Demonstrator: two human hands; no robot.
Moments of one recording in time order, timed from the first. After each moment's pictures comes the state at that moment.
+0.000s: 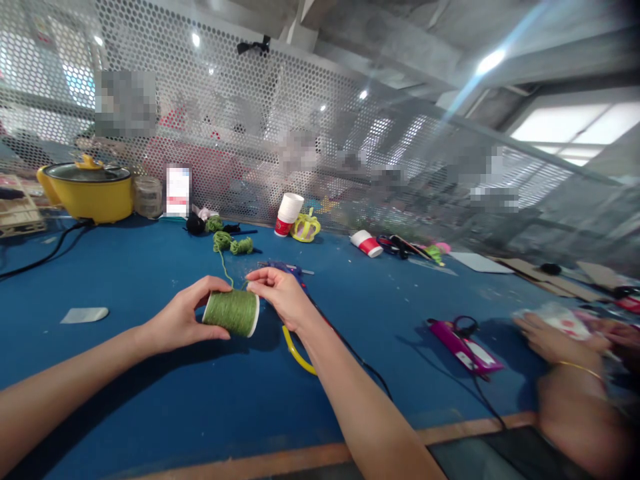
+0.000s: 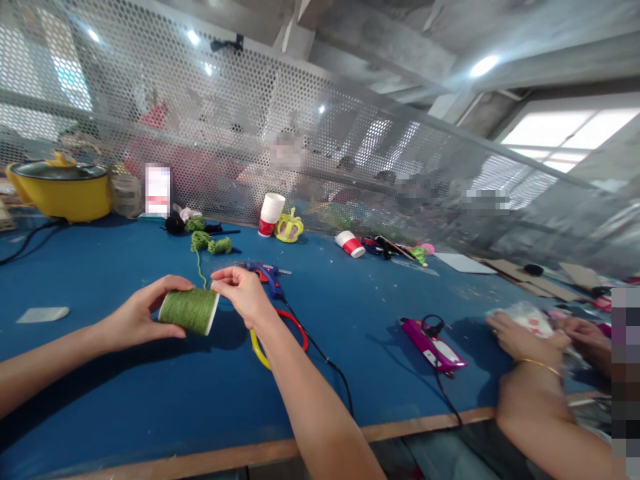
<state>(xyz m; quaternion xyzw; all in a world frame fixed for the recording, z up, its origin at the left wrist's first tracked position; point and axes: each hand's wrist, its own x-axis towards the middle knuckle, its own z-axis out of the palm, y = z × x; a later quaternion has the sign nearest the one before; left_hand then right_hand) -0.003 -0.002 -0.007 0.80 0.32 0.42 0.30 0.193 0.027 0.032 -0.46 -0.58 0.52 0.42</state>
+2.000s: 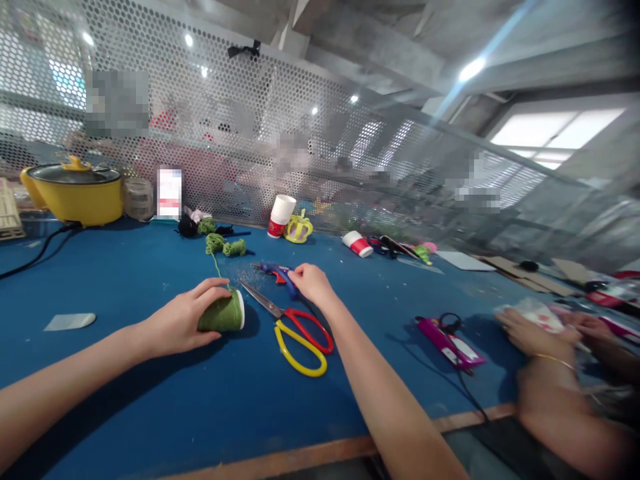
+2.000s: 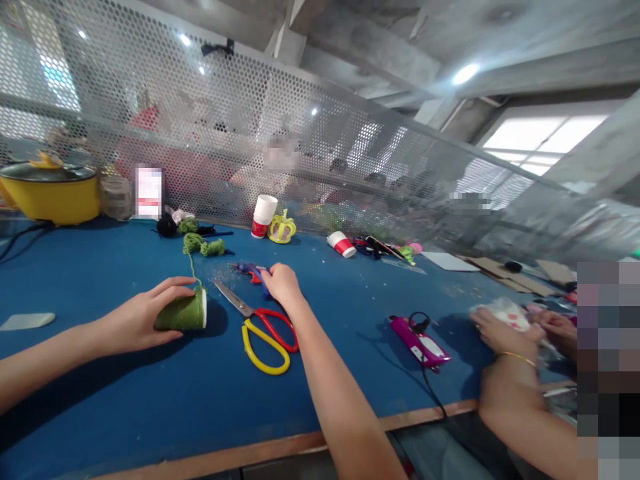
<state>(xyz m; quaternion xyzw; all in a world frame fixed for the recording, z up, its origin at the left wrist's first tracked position) 0.004 -0.001 0.007 0.89 0.37 0.23 0.13 0.265 0.075 0.041 -0.72 -0.65 0.13 0.20</state>
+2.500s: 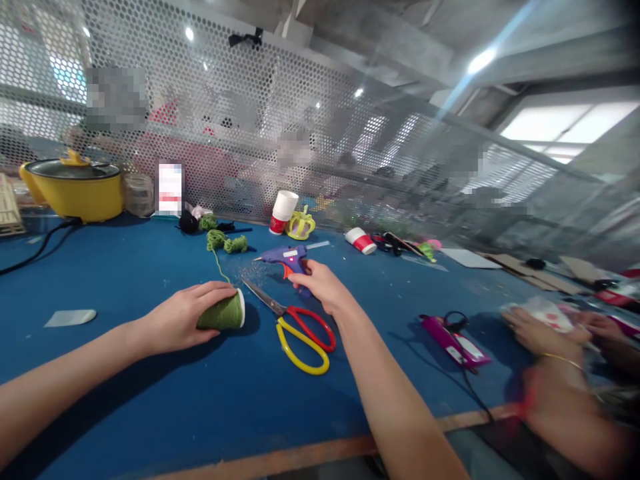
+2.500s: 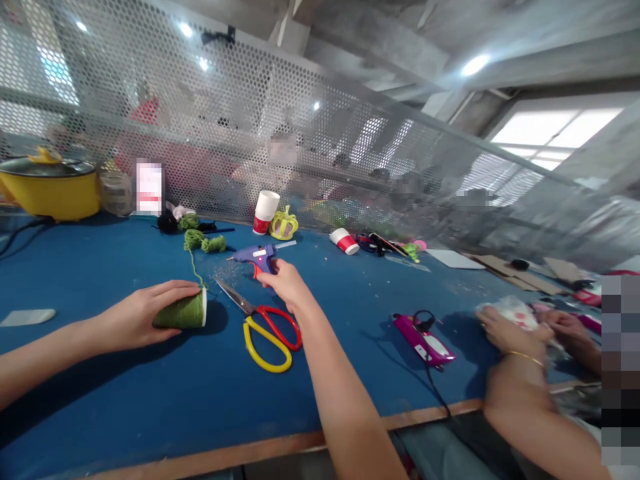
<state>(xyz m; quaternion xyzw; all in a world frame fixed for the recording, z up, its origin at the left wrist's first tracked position) 0.002 0.000 0.007 0.91 0.34 0.22 0.08 0.262 0.050 0.052 -0.67 -0.63 0.27 0.27</state>
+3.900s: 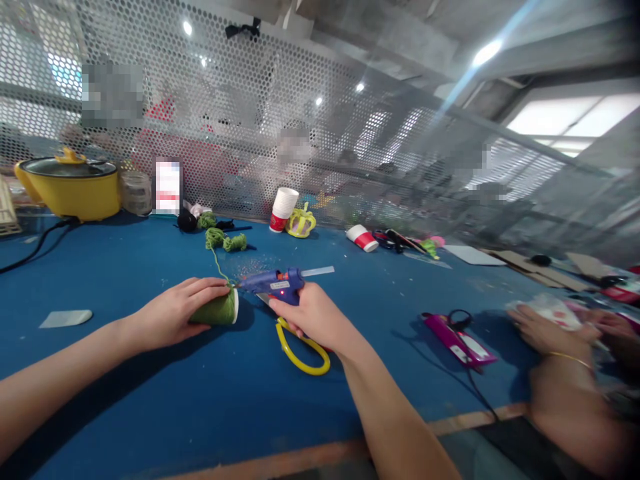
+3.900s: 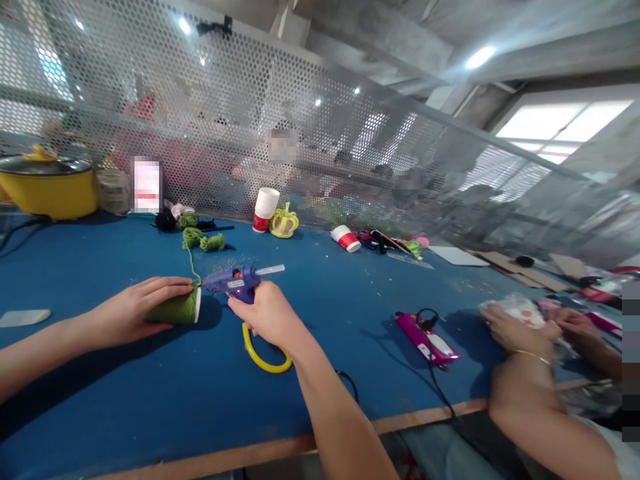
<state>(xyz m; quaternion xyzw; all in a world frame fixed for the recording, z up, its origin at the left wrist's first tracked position) -0.009 0.008 0.001 0.92 0.32 0.22 0.05 0.236 -0.012 0.069 -0.57 -0.71 0.35 0.22</state>
